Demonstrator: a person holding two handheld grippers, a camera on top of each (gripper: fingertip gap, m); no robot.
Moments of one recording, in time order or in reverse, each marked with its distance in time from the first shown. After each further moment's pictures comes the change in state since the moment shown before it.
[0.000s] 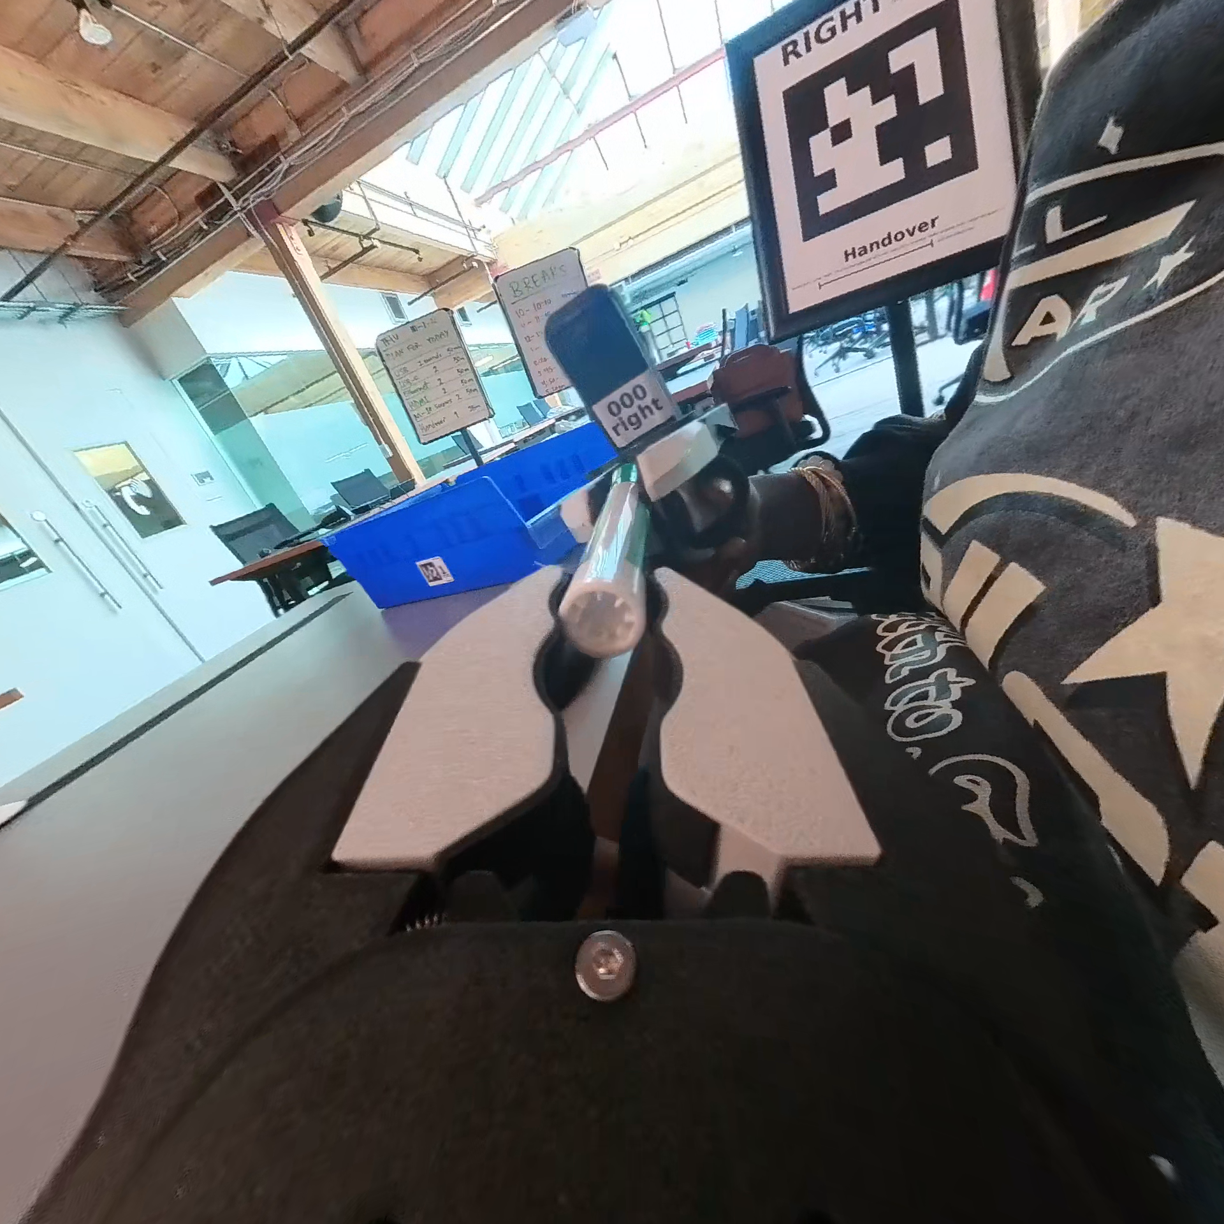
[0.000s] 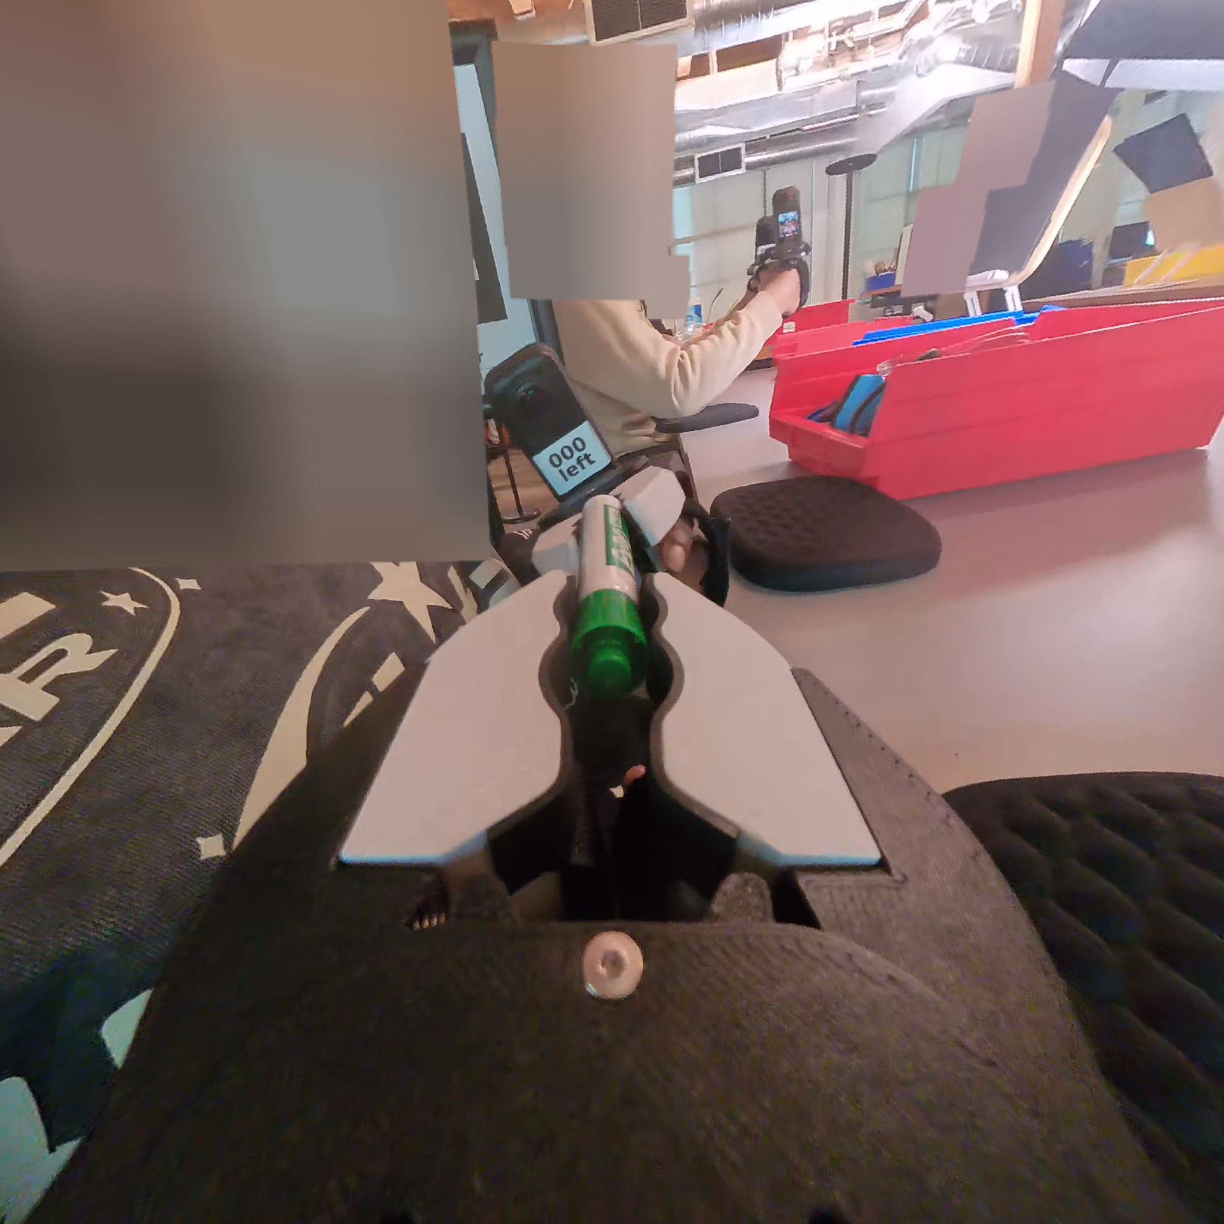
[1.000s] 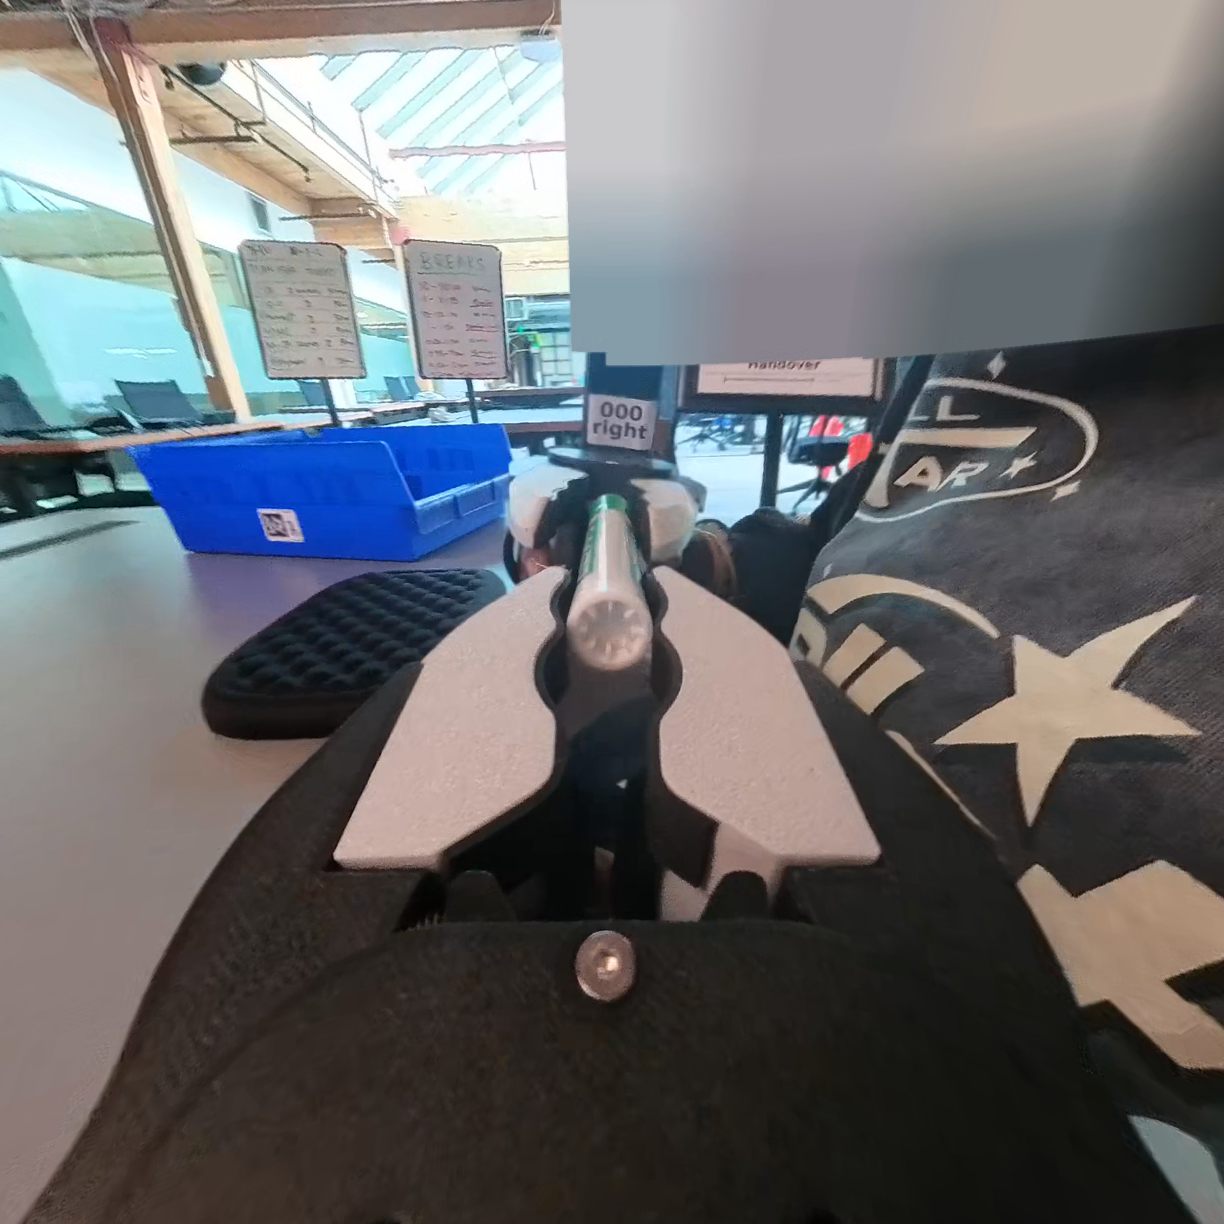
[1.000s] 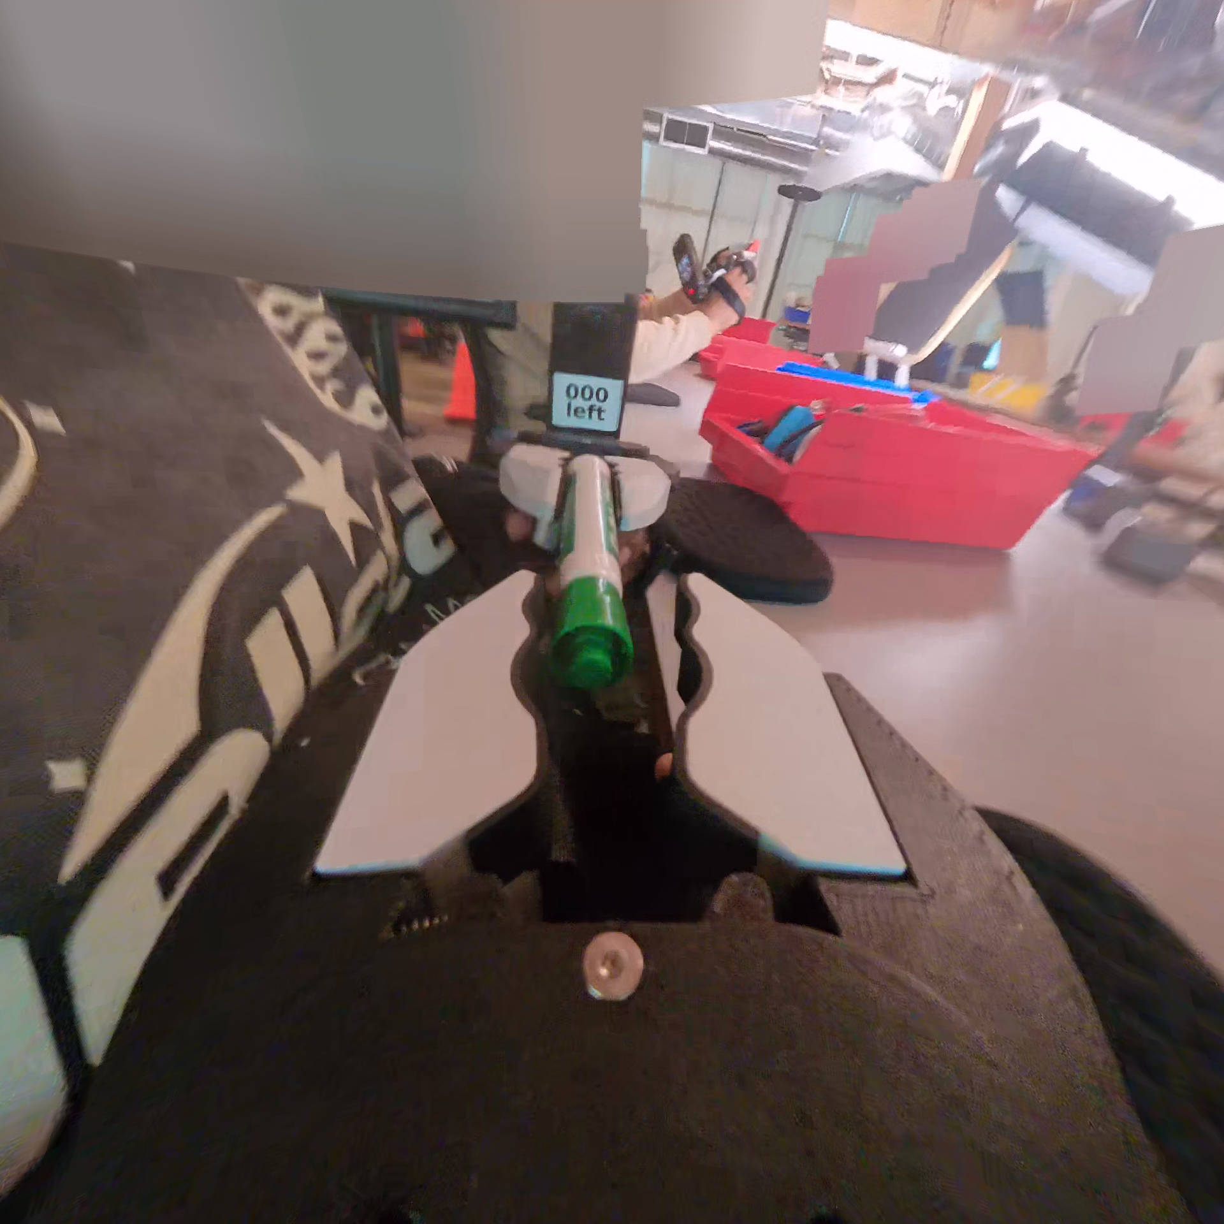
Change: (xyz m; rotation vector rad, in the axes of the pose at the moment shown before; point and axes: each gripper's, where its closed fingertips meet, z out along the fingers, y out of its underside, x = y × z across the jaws) left arm 0.004 -0.005 -0.004 0.048 0.157 -0.374; right arm 0.001 0.009 0.001 -0.080 0.109 -0.346
